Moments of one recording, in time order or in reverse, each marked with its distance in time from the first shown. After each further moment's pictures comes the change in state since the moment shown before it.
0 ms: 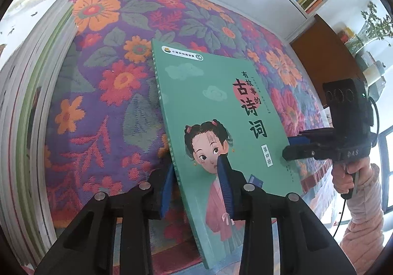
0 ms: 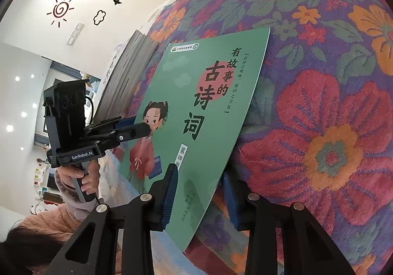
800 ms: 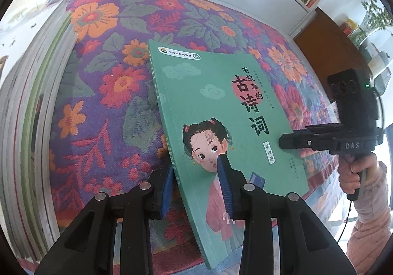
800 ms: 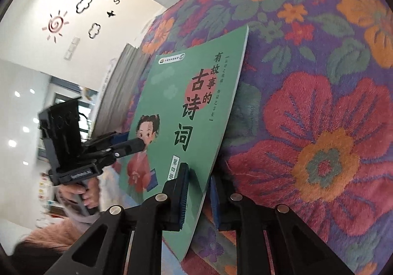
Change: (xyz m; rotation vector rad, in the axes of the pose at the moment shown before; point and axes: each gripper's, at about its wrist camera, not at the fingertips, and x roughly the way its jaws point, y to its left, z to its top) left arm 0.002 -0.013 -0.001 0.043 -0.003 0.073; right arm -0.002 -0.001 -0.002 0.032 -0.056 -0.067
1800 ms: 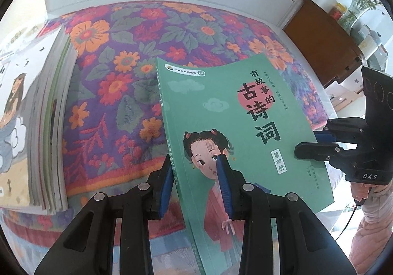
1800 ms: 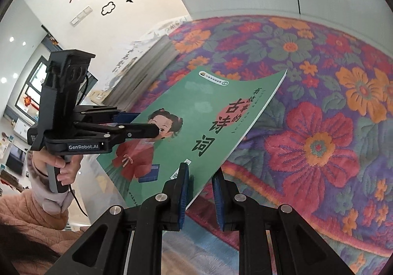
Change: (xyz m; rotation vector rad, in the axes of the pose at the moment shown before) left arm -0.036 -0.033 -0.016 0.081 -0.002 0.037; right arm -0.024 0.078 -0.031 -0.274 -0.116 -0.201
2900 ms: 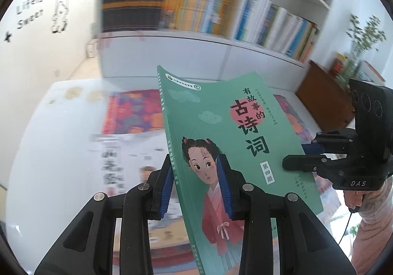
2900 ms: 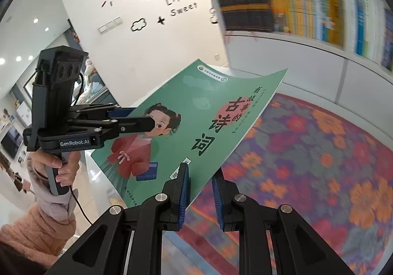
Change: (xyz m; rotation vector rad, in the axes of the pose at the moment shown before) left arm -0.179 0.102 0.057 -0.004 -0.306 0.129; right arm -0.011 0.134 0.146 -0.182 -0.145 0.037
